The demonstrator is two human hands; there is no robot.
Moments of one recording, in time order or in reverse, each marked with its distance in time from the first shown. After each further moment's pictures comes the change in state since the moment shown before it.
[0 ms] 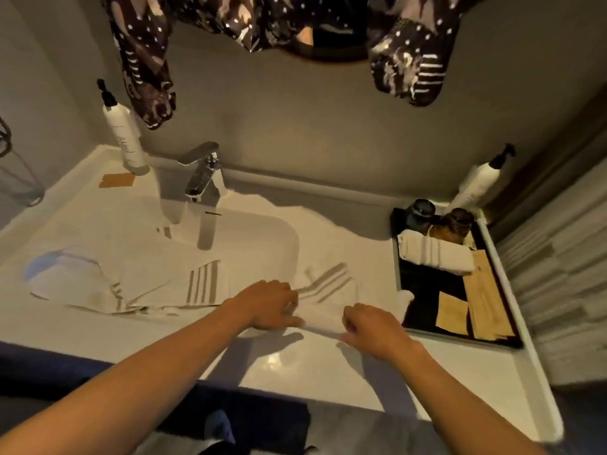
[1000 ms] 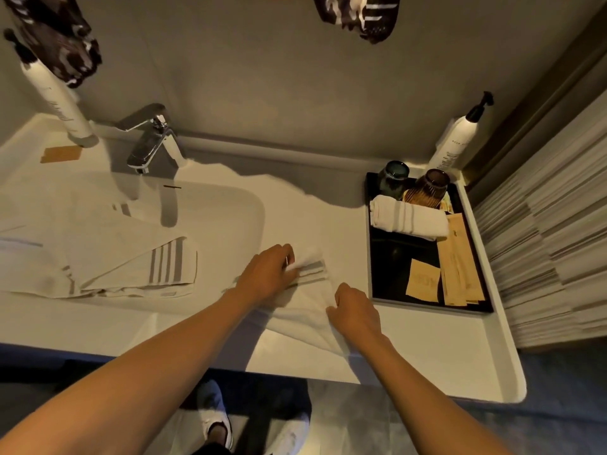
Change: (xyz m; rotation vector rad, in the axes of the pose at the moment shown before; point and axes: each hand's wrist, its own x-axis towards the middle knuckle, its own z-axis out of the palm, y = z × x) left_hand 0.073 0.056 0.037 -0.340 0.449 -0.119; right_hand -0.006 0.029 0.049 0.385 0.130 0.389
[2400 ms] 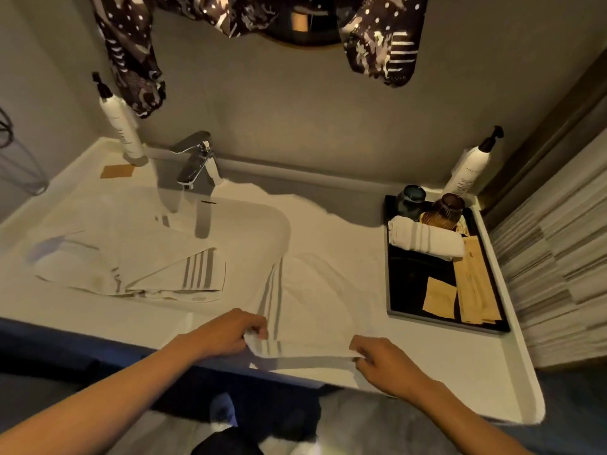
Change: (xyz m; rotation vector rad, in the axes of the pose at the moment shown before) left_hand -0.124 -0.065 -0.051 -0.049 -0.437 0.050; right_hand -0.060 0.040 -0.010 0.010 -0.221 -0.474
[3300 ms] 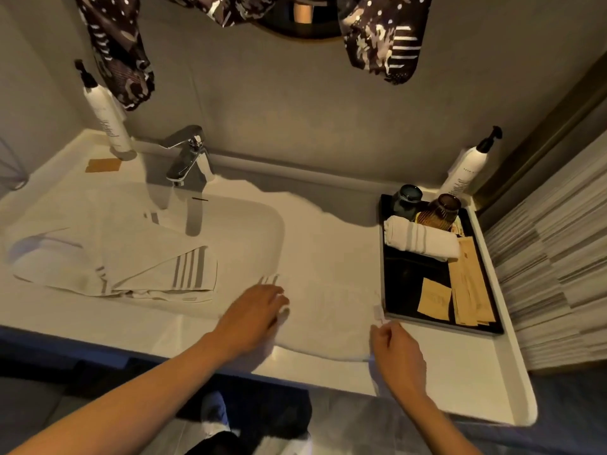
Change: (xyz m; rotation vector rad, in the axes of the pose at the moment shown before) left_hand 0.048 0.017 0.023 0.361 0.510 0.227; right_hand 0.000 -0.001 0.006 0.198 0.562 0.571
